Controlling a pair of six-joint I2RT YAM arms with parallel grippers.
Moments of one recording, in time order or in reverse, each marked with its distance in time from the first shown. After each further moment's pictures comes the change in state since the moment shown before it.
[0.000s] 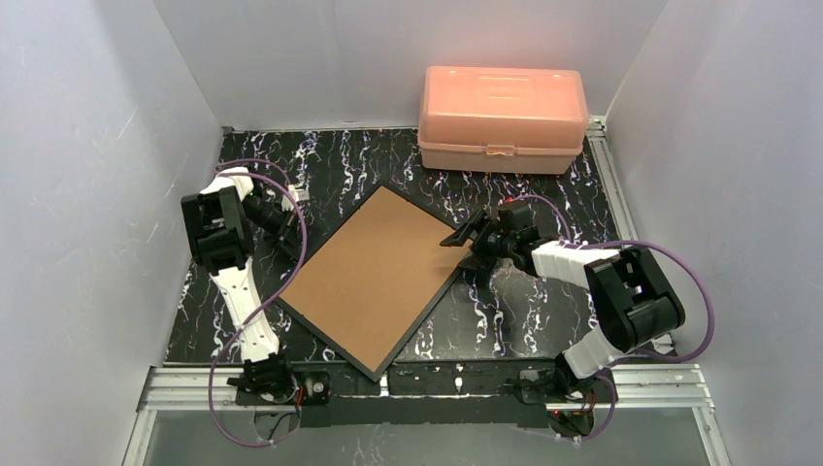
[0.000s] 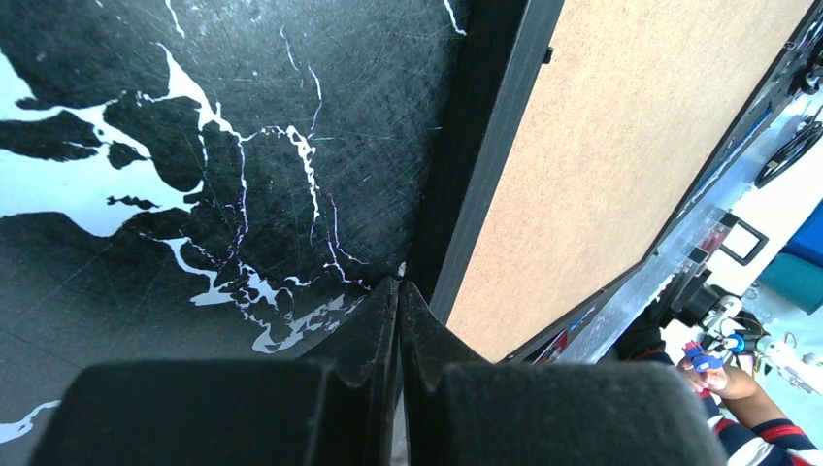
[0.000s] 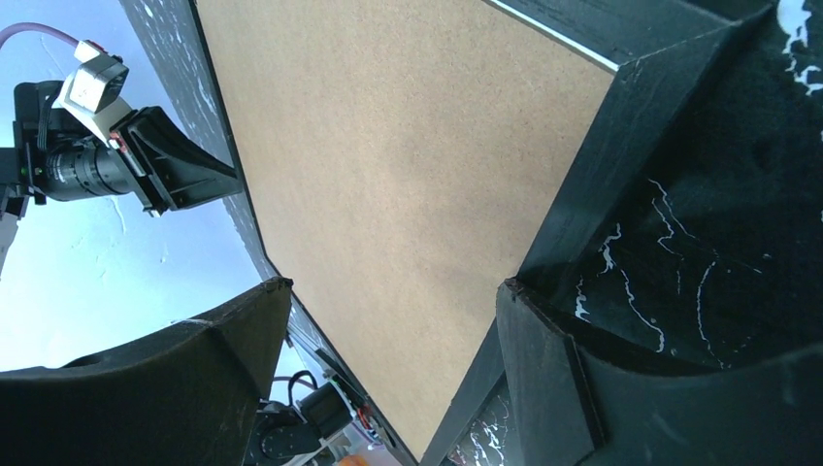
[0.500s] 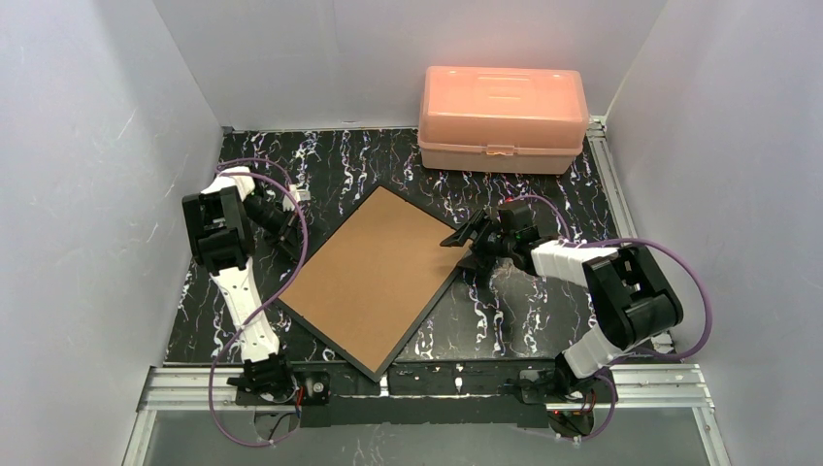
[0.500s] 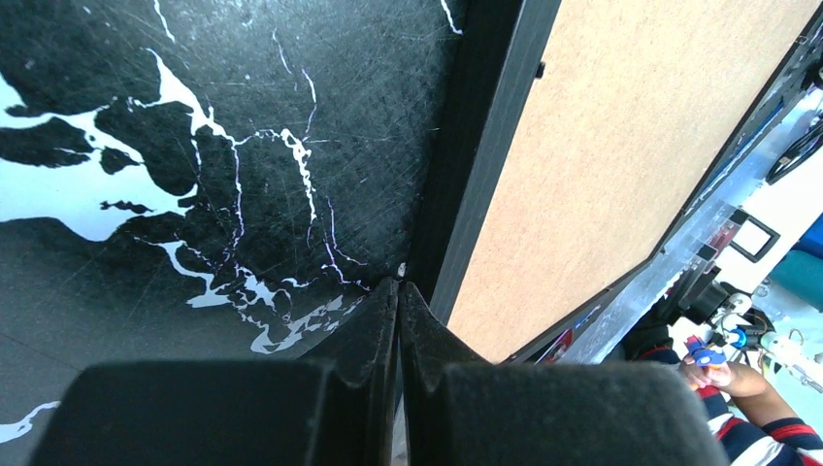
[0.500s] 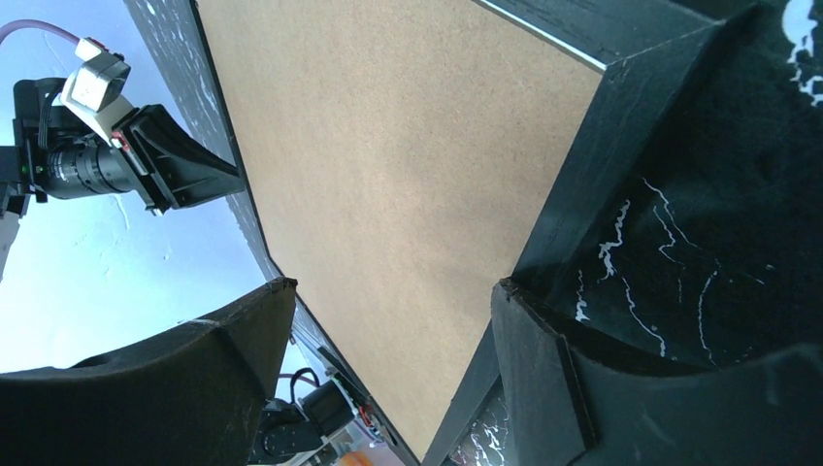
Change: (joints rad) left arm -0.008 -0.003 0.000 0.003 -0.011 0.001; right arm -0.001 0.014 0.000 0.010 -0.015 -0.001
